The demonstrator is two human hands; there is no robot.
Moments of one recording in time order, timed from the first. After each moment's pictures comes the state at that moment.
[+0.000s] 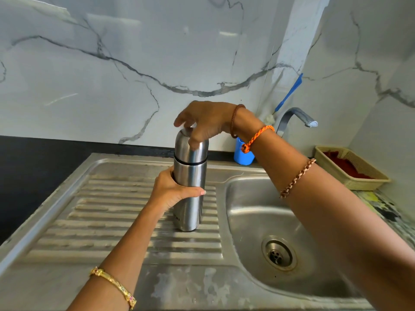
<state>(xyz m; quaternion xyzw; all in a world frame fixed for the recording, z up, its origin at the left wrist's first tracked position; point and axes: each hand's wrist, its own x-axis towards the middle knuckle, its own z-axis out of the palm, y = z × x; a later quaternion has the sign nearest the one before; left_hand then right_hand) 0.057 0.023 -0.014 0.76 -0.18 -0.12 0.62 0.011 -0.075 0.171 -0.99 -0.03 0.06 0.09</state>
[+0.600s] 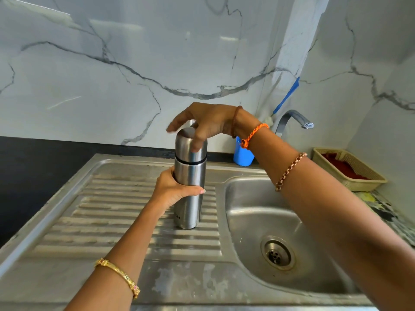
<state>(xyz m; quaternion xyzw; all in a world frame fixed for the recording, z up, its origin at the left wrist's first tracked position) 0.055 0.022 -0.008 0.74 -0.18 -0.14 0.63 0.011 -0.083 0.170 -0.98 -0.06 0.06 0.20</state>
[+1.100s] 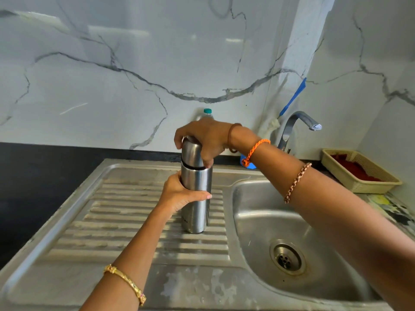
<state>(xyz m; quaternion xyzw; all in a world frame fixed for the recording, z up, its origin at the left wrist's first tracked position) 0.047 0.024 -0.016 0.75 -0.18 -0.14 0.62 0.013 -0.077 0.150 -0.99 -0.13 0.08 -0.02</state>
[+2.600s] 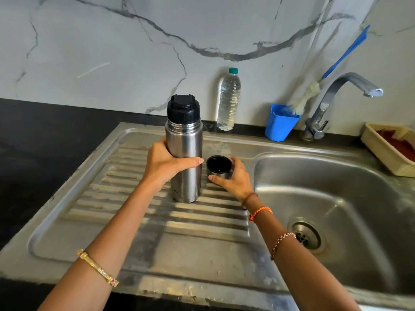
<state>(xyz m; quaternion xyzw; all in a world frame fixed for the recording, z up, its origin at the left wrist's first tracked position) 0.074 0.068 -0.008 0.78 -0.13 -0.02 0.61 0.033 -0.116 -0.086 -0.85 0.16 -0.13 0.48</state>
